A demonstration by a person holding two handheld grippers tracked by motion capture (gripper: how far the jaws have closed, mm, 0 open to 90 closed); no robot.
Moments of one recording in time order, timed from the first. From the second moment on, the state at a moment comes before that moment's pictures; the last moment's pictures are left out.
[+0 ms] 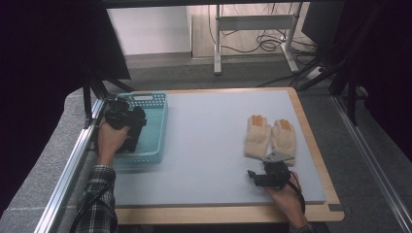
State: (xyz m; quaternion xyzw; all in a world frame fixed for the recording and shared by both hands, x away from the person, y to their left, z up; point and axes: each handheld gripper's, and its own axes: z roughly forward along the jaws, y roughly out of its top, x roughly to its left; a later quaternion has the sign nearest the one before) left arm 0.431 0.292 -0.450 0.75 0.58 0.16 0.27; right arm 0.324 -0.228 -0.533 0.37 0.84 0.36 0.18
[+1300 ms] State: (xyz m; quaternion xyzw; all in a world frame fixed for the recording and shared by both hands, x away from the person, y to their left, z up) left arm 0.322 0.125 -0.487 0.84 0.37 0.16 0.36; right arm 0.324 -0.228 -0.533 0.37 0.84 0.36 0.18
